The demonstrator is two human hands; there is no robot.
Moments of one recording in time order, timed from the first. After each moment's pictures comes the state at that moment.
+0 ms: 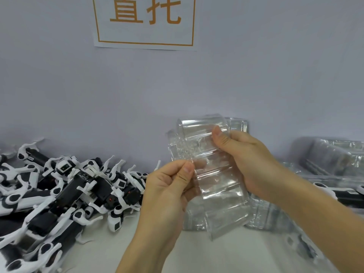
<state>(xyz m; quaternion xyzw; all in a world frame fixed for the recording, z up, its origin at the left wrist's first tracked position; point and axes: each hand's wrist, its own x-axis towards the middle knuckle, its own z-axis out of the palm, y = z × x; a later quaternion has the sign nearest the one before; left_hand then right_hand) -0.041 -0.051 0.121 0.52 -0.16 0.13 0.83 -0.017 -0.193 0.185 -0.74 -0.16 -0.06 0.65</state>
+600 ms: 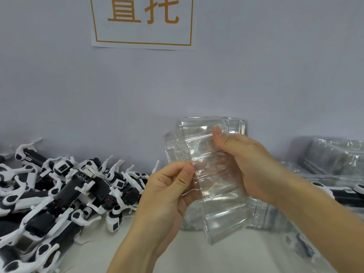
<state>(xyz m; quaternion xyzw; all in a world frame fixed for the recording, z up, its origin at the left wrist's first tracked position) -0.042 -0.046 0.121 0.48 -0.20 0.03 0.85 -0.019 -0.196 0.184 -0.70 -0.14 0.00 0.70</state>
